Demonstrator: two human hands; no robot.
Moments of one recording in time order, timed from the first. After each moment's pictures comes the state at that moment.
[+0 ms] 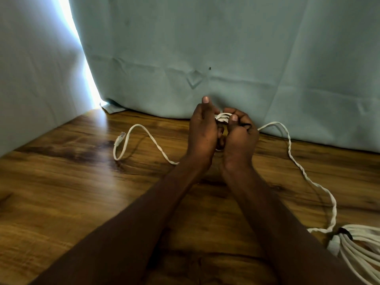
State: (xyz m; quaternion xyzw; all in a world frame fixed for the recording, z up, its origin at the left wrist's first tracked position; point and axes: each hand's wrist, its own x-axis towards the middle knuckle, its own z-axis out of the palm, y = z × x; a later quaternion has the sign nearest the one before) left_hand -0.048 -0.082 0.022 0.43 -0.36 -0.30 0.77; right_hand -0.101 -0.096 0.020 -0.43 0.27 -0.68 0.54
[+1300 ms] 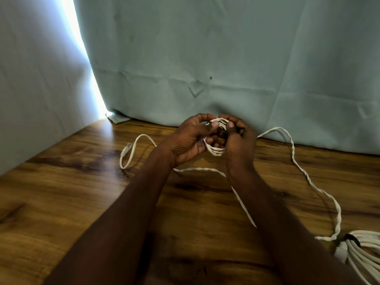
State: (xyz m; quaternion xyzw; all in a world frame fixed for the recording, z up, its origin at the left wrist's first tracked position) left_hand 0.019 -0.079 0.024 0.29 -0.44 -0.56 0.64; right_hand -0.099 -0.104 0.016 -0.50 0.32 -0.64 0.48
